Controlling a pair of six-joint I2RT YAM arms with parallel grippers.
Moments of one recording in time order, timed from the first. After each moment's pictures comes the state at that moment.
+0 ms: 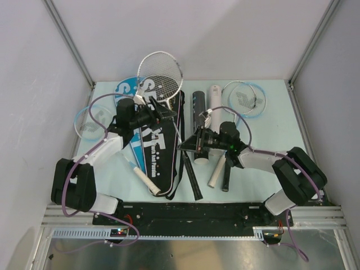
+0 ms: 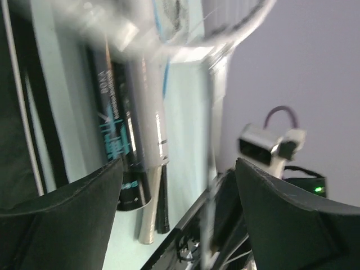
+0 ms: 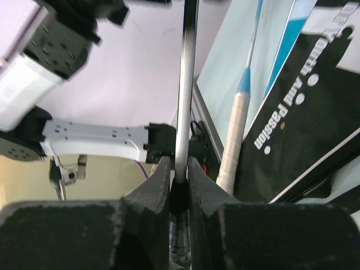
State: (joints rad) left arm -0.26 1.42 0.90 0.20 0.60 -1.00; right arm 0.67 1.56 0.69 0.78 -0.73 1.10
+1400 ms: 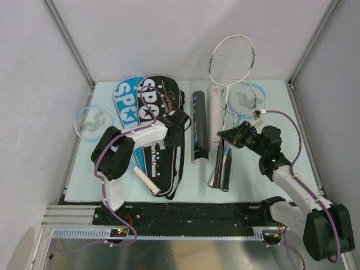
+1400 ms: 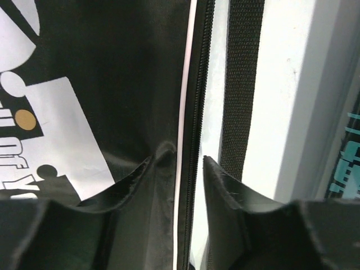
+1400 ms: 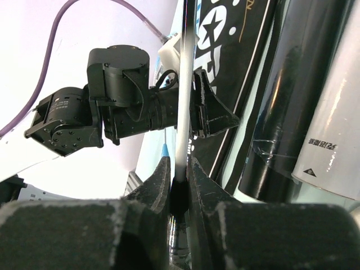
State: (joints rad) left arm -0.66 1.90 1.28 -0.57 -0.24 -0.63; right arm 0.26 0.98 0.49 0.34 -0.52 0.95
